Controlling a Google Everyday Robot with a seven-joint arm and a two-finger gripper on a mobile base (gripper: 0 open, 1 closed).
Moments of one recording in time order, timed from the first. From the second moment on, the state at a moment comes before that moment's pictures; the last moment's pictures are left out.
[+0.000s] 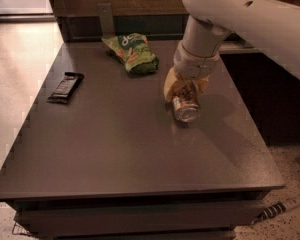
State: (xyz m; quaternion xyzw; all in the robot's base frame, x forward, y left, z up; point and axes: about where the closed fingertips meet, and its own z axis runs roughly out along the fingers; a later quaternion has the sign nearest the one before) arm 0.579 -0.103 0.843 -0.08 0.99 0.06 0.06
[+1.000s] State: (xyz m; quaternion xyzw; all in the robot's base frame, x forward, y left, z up) arm 0.591 -0.157 0.932 -0.12 0.95 0.08 0.29
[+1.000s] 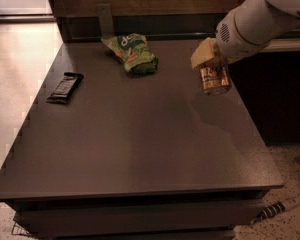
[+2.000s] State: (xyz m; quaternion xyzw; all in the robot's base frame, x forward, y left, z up) arm 0.604 -0.158 0.989 -0.17 0.82 0.26 0.49
